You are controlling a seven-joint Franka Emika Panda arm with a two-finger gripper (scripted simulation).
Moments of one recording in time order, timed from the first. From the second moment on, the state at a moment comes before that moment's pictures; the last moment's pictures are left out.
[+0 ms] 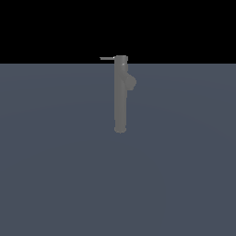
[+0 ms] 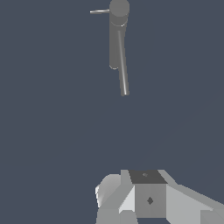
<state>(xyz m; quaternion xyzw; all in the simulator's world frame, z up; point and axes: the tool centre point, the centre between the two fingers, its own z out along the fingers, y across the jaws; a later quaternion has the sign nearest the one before) -0.247 -0.003 0.498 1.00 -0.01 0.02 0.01</state>
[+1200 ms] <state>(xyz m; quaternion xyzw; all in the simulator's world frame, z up) -0.227 0.017 0.491 1.00 0.02 0.00 0.02</state>
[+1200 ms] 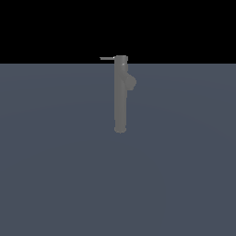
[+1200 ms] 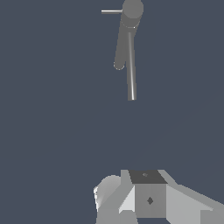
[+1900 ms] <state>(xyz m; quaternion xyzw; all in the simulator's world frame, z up) -0.131 0.025 0.473 1.00 0.02 0.00 0.02</state>
